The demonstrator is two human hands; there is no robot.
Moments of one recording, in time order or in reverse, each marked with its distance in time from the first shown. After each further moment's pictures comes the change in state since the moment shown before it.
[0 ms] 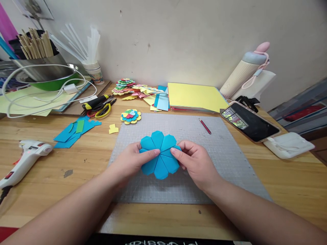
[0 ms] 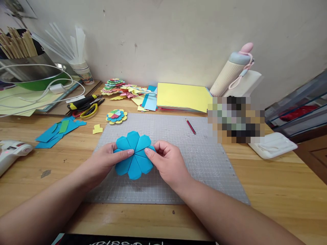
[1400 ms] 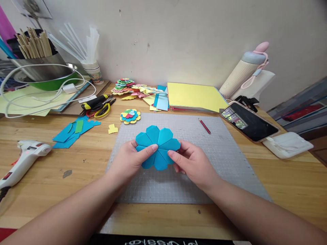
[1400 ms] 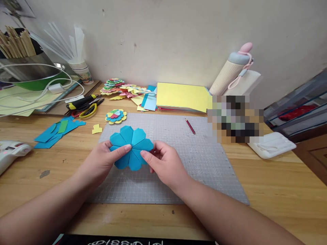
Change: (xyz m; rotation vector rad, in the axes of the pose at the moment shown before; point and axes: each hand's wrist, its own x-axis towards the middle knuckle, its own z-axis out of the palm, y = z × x) left_hand -0.001 0.000 0.005 0.024 0.229 0.124; right_hand -0.002 -0.001 0.002 -0.018 -0.092 0.044
